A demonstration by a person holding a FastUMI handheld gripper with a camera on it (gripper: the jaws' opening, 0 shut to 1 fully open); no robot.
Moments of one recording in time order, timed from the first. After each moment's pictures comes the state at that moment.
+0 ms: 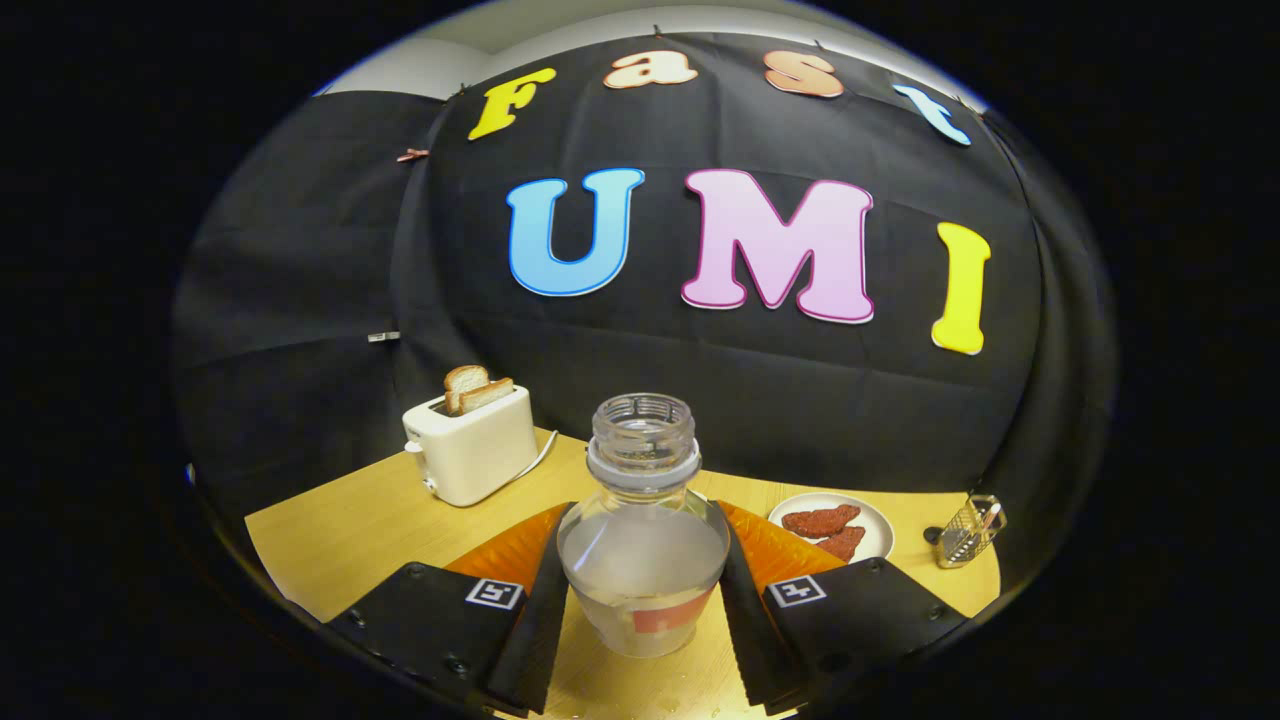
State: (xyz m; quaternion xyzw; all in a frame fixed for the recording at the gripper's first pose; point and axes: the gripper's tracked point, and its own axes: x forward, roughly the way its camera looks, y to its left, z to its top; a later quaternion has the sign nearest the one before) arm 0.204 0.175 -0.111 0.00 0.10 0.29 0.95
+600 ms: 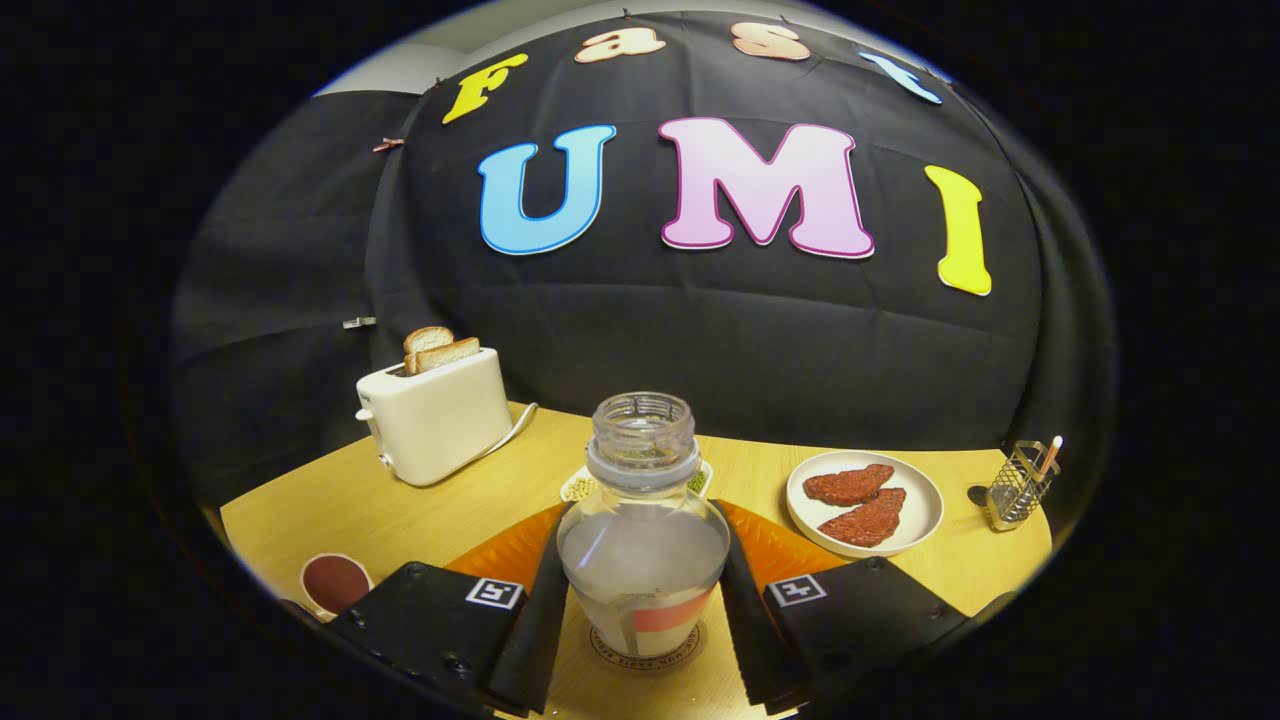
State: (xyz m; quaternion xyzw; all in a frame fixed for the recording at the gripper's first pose) arm 0.244 0.198 -0.195 0.01 0.11 0.30 0.95
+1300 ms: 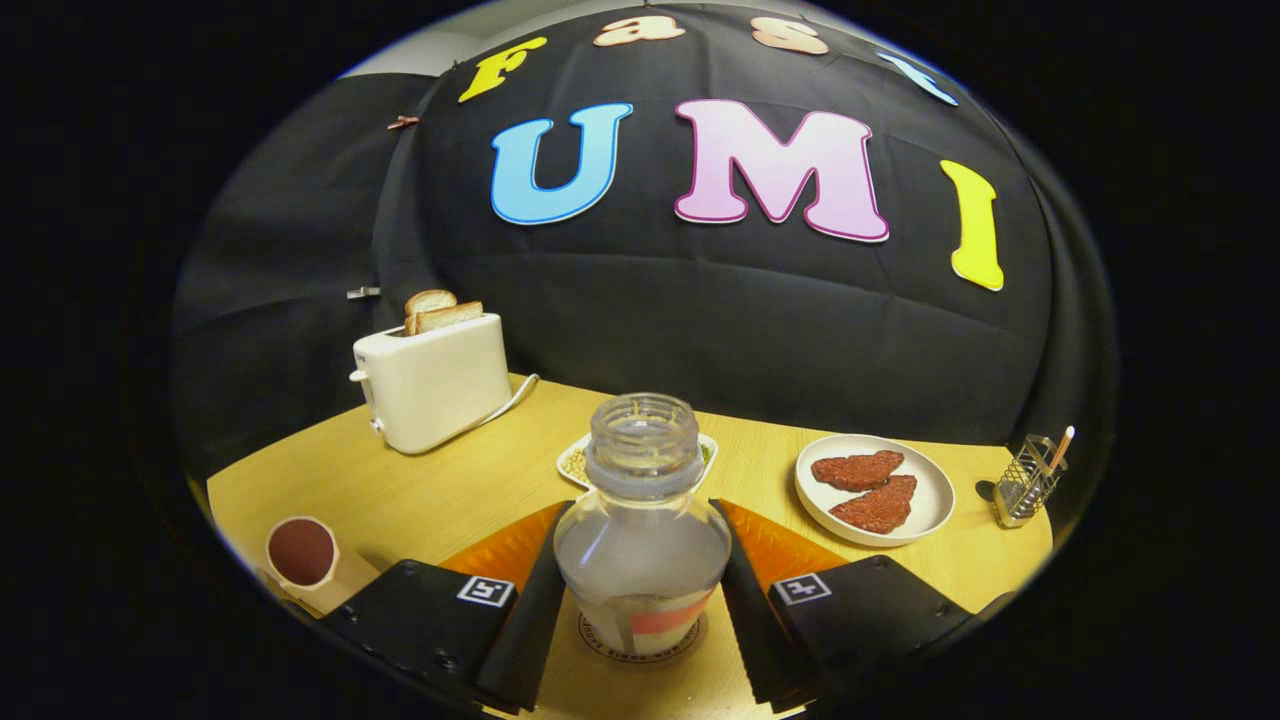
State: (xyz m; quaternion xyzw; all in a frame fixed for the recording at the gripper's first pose) arm 0.243 0.197 -0.227 -0.03 0.13 0.30 0.94
